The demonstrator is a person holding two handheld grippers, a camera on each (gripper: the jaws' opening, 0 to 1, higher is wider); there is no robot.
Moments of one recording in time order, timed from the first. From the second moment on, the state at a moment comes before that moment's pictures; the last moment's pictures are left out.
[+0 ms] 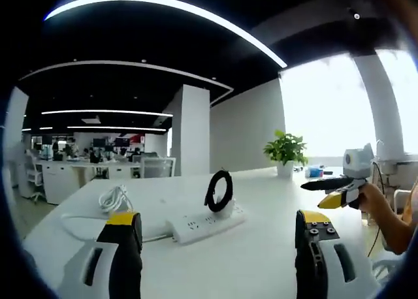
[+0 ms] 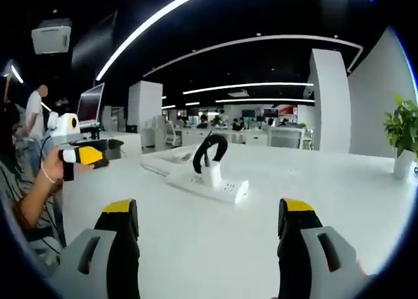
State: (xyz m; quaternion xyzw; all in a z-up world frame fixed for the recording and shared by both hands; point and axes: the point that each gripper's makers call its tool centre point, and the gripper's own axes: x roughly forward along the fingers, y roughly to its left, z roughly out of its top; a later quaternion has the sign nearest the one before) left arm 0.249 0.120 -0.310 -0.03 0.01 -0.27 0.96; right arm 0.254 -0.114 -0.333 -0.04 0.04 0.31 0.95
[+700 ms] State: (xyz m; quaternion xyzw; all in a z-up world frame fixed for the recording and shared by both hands) left arm 0.203 0.162 -0.333 -0.06 0.01 -0.21 0.98; right arm 0.208 -0.142 -0.348 -0.04 0.05 0.28 0.96
